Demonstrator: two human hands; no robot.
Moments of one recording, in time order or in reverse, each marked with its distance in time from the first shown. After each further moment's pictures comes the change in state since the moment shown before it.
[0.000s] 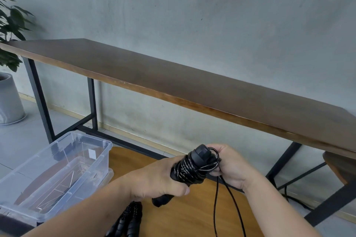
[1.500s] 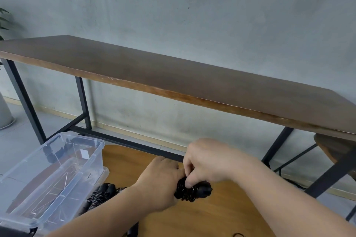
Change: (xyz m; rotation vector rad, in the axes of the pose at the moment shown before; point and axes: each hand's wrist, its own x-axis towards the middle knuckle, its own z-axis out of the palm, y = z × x) left_hand 0.030 -0.037 0.034 1.265 0.152 0.029; right_hand -0.021 -0.053 0.040 -1.408 -0.240 0.035
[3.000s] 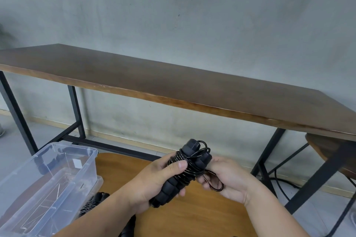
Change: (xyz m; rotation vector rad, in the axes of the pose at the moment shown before) left_hand -0.005 0.006 -0.025 -1.707 -0.062 -0.203; right_hand -0.015 0.053 0.066 1.715 0.183 0.193
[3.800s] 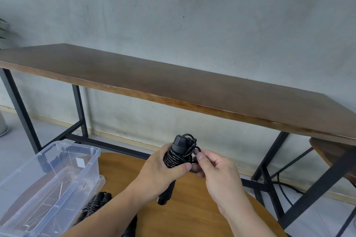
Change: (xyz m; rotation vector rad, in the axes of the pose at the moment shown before) left_hand 0.010 0.002 -0.002 0.375 0.375 0.145; right_hand -0.019 0.001 0.055 -0.332 0.506 -0.414
